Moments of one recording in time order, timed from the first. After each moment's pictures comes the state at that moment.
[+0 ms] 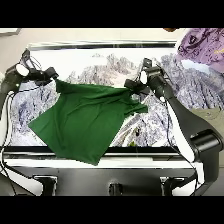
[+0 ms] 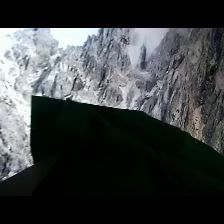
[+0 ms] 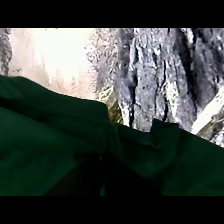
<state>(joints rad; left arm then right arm) 0.13 -1.83 1.79 1.25 -0.91 -1.74 0.33 -1.79 1.73 -1.54 1.04 2.16</state>
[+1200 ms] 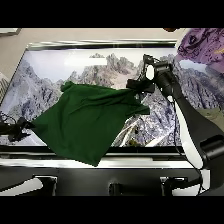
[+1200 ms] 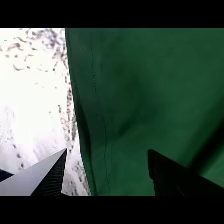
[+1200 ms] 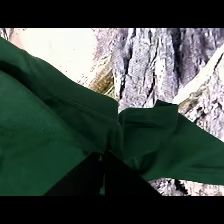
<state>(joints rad) 0.69 -1.35 0.88 1.12 -1.14 -1.49 0.32 -1.70 1.73 -1.50 1.18 1.99</state>
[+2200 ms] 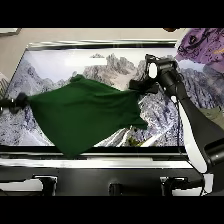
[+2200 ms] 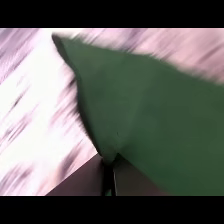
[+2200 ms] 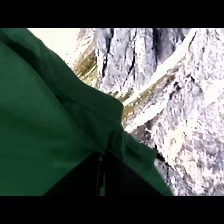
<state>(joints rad) 0.48 -1.58 1.28 1.00 -0.78 -1.51 0.32 -1.65 1.73 -1.54 1.29 2.00</state>
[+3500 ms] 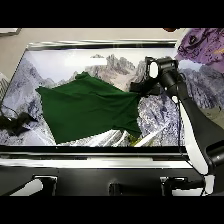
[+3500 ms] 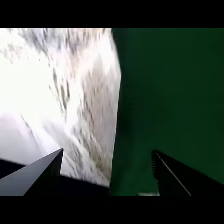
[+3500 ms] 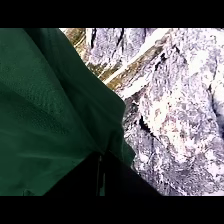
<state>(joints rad) 0.56 -1.21 0.87 1.12 -1.23 -1.47 0.32 -1.64 1.73 -1.53 1.36 1.97</state>
